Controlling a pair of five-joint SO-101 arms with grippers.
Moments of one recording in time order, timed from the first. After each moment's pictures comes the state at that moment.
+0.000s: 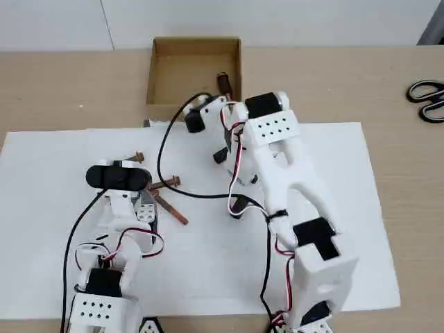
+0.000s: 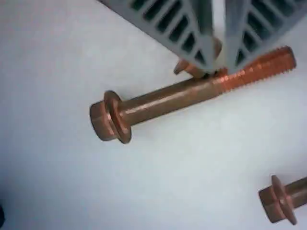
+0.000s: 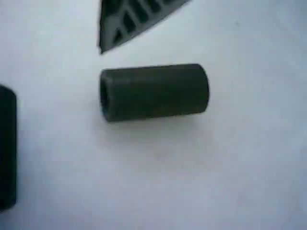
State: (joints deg) left arm 2.1 -82.9 92.9 37.8 6.7; right arm -21.8 17.6 -16.8 95.0 30.1
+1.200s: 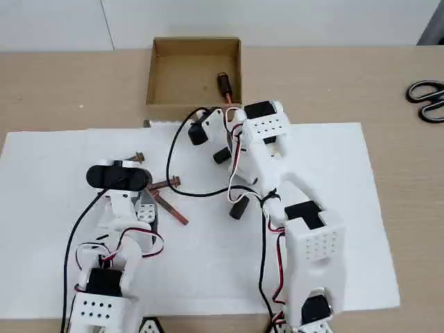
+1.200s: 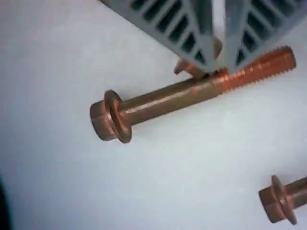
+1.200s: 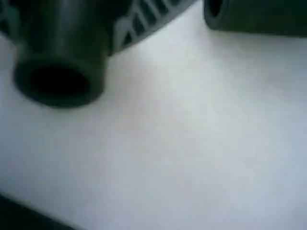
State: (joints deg) left arm 2.1 -82.9 92.9 37.8 6.8; right arm -19.3 32.4 -17.8 84.7 40.0
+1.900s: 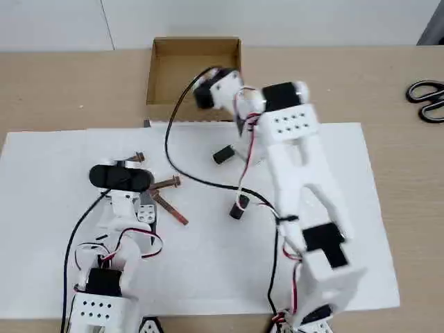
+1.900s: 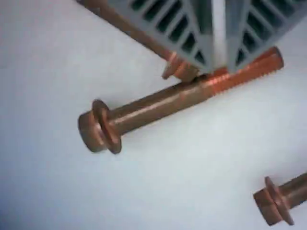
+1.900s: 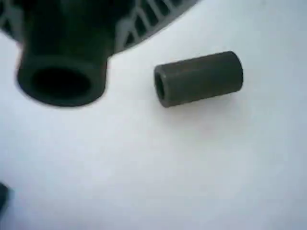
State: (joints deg) left arm 1.7 -82.9 92.7 39.6 -0.7; right arm -17.8 10.9 -23.2 96.0 26.2
